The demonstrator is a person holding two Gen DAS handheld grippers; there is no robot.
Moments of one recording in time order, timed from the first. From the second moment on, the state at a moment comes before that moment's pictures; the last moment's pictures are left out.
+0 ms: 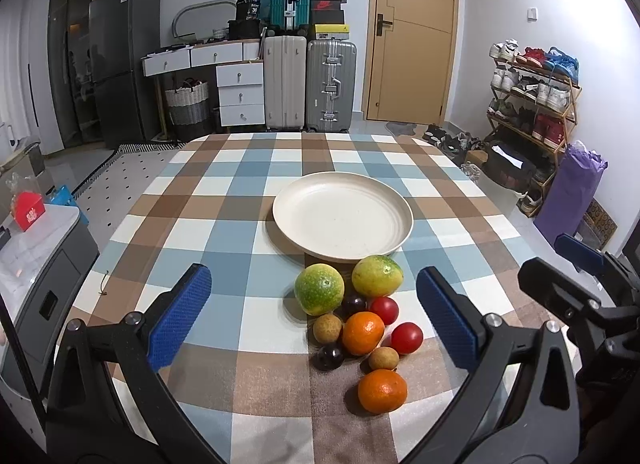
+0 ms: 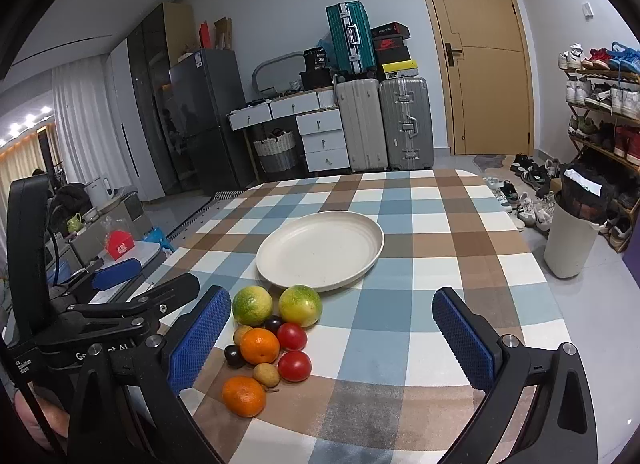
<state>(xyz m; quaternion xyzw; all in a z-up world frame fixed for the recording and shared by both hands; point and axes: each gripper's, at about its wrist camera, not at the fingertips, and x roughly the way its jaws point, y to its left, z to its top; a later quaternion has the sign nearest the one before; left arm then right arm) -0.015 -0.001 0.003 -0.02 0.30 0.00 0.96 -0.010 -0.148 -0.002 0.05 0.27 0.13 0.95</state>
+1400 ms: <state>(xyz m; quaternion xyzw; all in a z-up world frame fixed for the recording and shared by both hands) -0.009 0.002 -0.014 -0.02 0.32 0.01 0.95 -0.010 -0.149 -0.008 0.06 0.27 0.14 0.95</state>
